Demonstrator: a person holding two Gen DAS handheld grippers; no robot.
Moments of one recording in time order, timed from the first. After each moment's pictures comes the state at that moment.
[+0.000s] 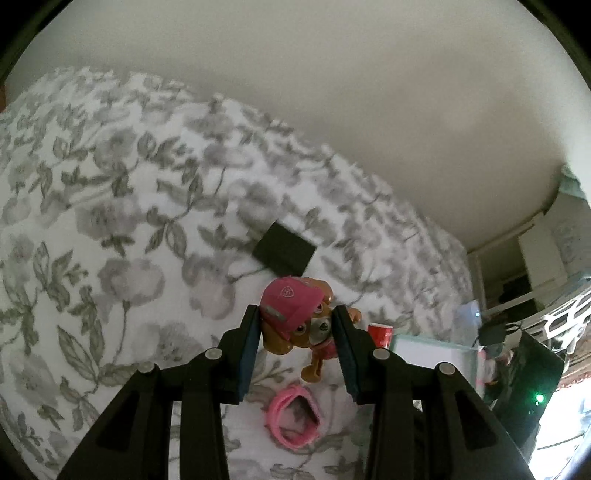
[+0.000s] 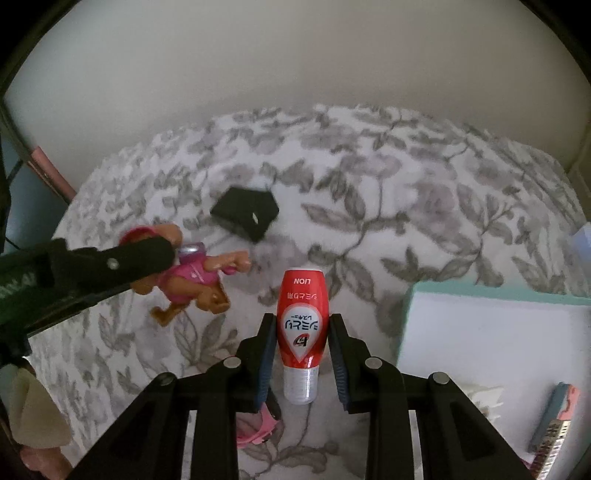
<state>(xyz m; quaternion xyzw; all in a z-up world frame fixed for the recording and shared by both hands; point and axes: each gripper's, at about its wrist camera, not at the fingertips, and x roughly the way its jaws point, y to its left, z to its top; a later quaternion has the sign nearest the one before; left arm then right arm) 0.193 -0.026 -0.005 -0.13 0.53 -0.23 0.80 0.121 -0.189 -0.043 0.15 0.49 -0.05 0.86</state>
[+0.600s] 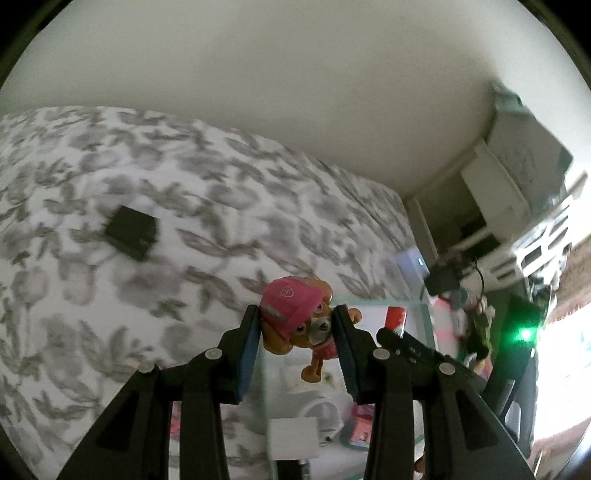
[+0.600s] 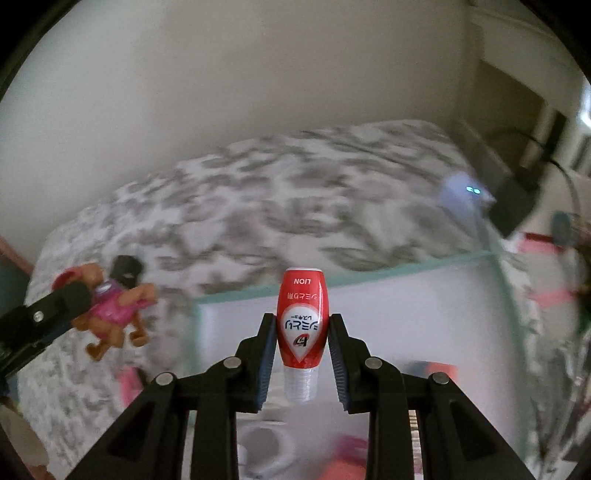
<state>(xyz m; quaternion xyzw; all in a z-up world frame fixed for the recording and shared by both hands) 0.131 -0.146 0.013 -0.07 0.53 -0.35 0.77 0.028 -0.329 -0.031 0.22 0.47 -0.21 0.83</state>
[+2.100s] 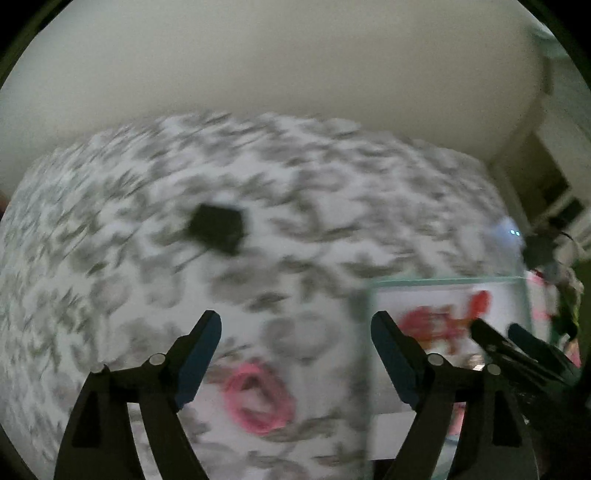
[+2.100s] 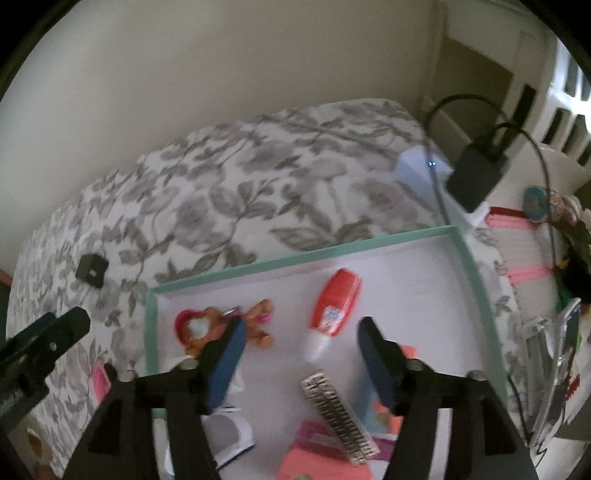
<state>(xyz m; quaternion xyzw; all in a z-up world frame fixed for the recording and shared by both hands) 0.146 -0.121 -0.009 0.07 0.54 -0.20 0.81 0.032 -0.322 -0.038 0.21 0.50 -0.23 0.81</state>
